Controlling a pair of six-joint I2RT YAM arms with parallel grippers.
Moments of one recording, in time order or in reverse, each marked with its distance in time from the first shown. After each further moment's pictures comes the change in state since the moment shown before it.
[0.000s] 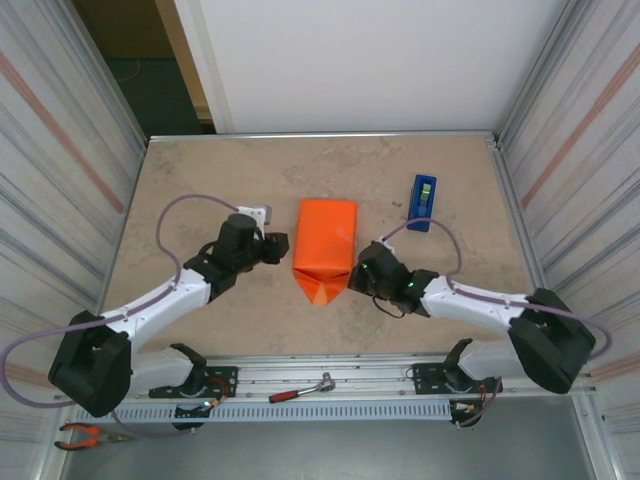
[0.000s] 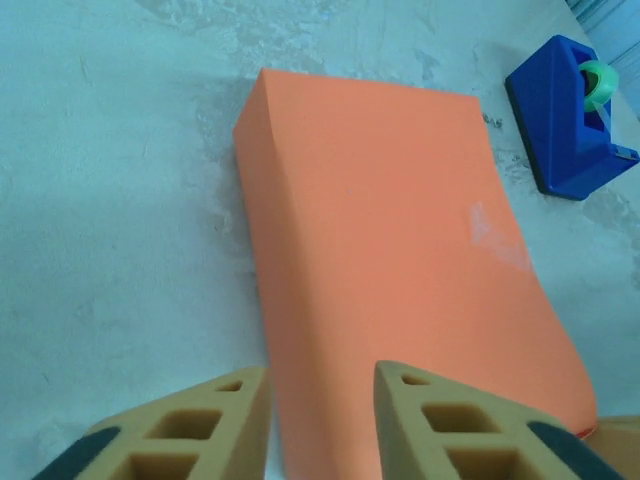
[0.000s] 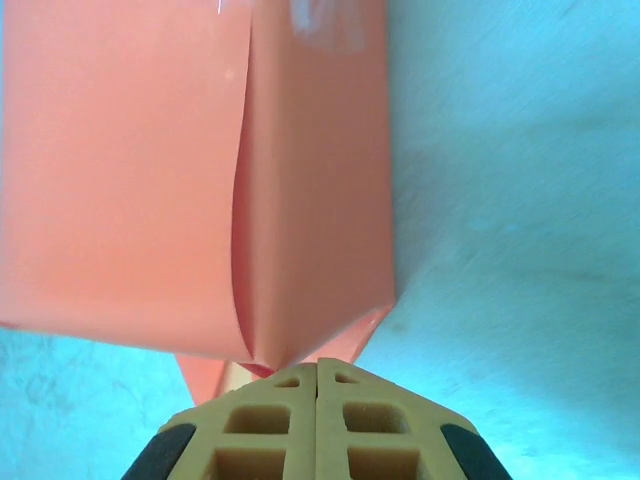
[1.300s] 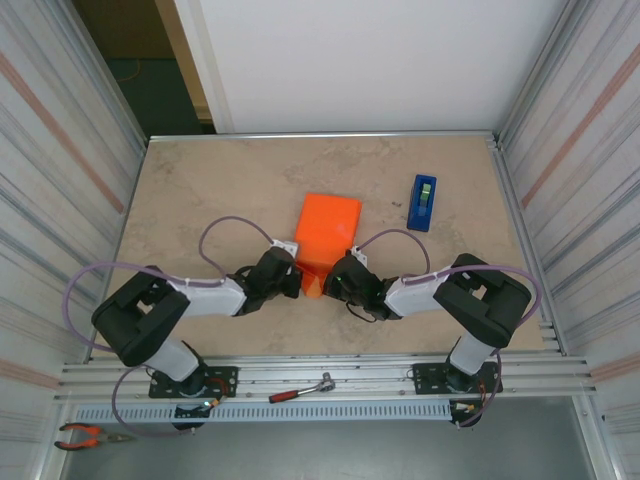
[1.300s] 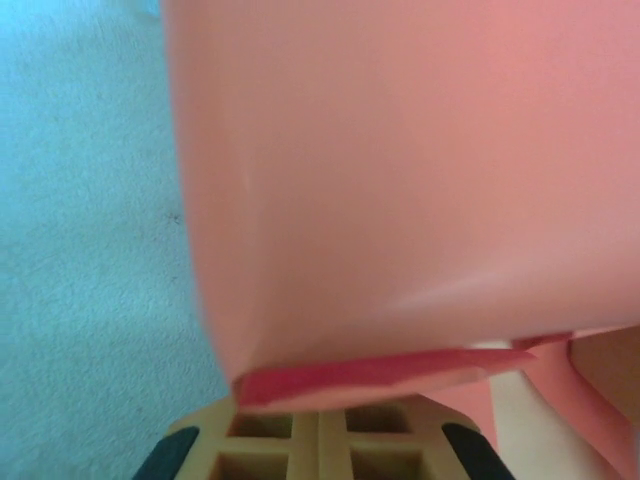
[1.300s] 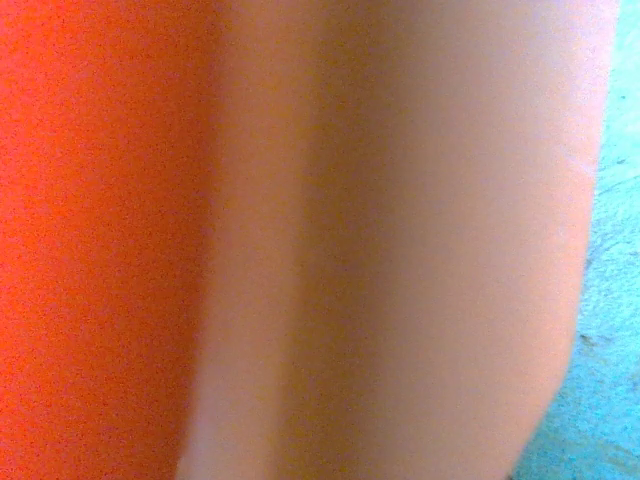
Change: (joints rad) left arm -0.240 0.278 -0.161 0.250 -0.200 0.041; right arm 0.148 0.426 0.002 0.478 0.035 0.102
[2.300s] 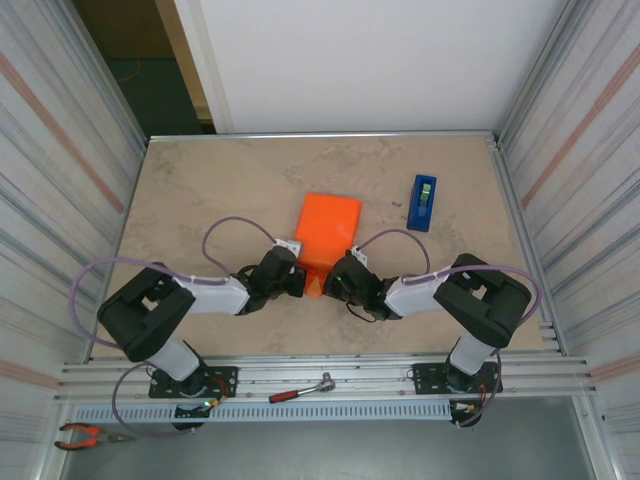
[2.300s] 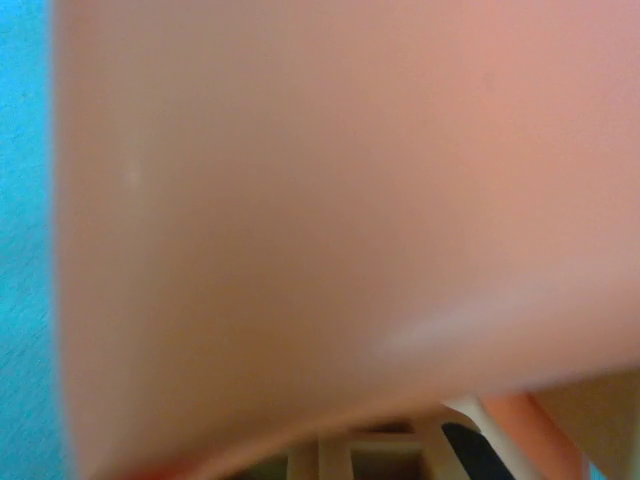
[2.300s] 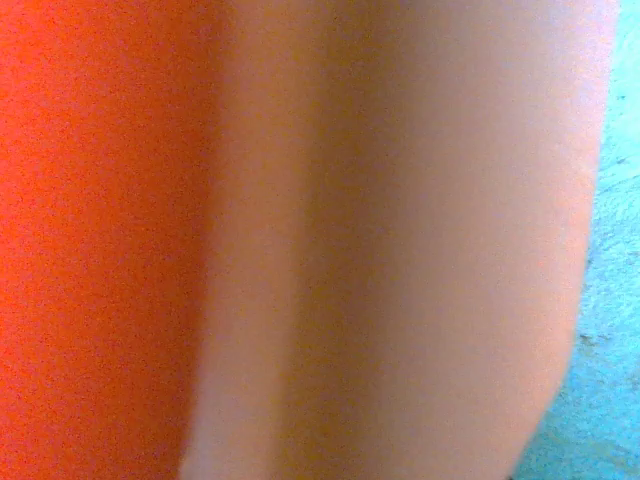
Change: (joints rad) left arm -0.008 0.043 0.008 0.047 0.036 -0.048; right arm -0.001 -0.001 0.000 -0.001 0.000 0.000
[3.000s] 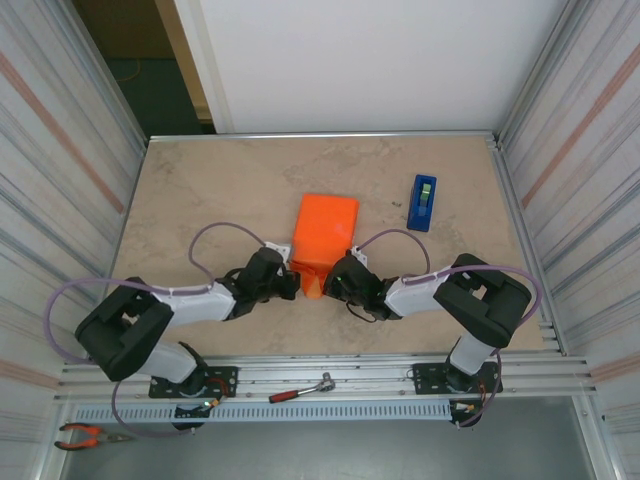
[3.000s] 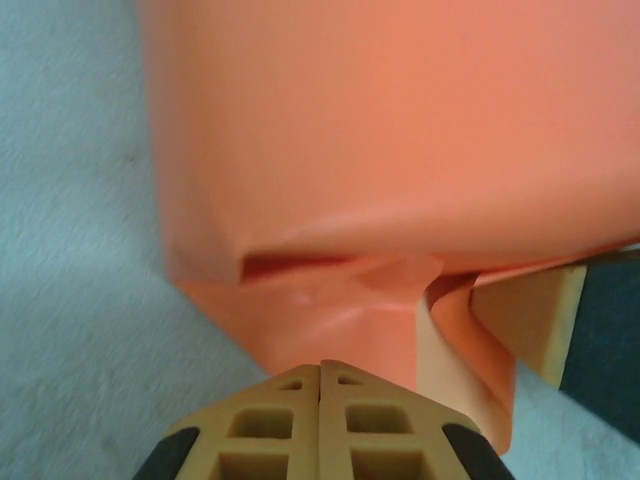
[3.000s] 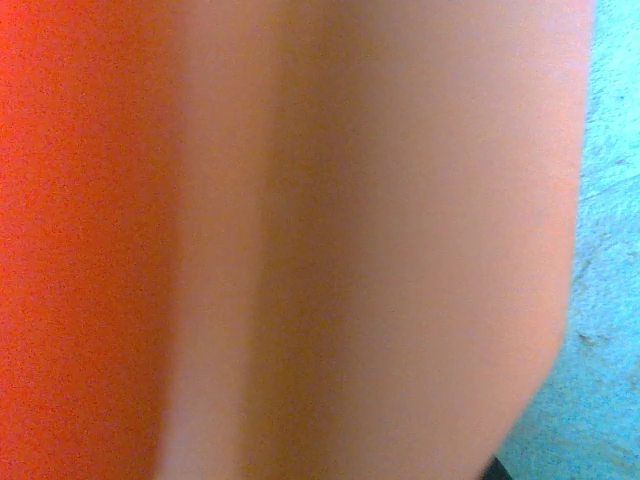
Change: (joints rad) left arm 0.042 -0.109 -0.056 -0.026 0.127 -0.054; right arm 0.000 0.000 0.000 0.000 0.000 0.000
